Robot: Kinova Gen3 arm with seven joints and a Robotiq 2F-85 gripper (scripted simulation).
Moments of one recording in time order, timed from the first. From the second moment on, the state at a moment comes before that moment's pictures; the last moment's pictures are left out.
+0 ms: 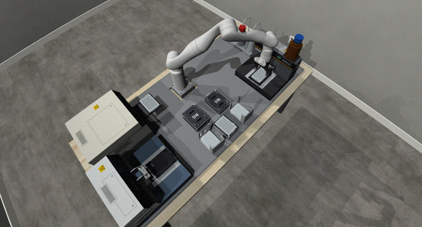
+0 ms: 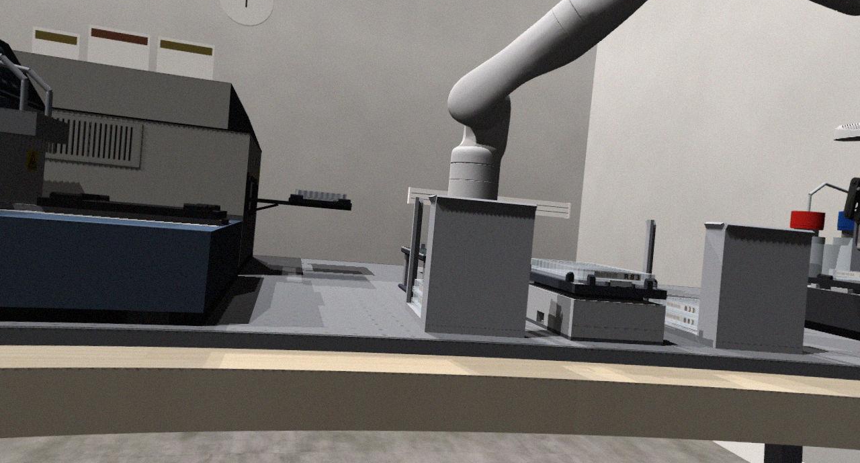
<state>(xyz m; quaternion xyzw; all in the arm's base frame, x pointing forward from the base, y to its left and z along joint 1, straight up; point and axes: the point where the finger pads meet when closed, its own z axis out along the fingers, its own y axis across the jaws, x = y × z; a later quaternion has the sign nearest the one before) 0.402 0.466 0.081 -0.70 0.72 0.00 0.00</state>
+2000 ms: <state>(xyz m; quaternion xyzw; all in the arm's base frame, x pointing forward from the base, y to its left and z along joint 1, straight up) 0.402 0.466 0.150 -0.70 0.72 0.00 0.00</state>
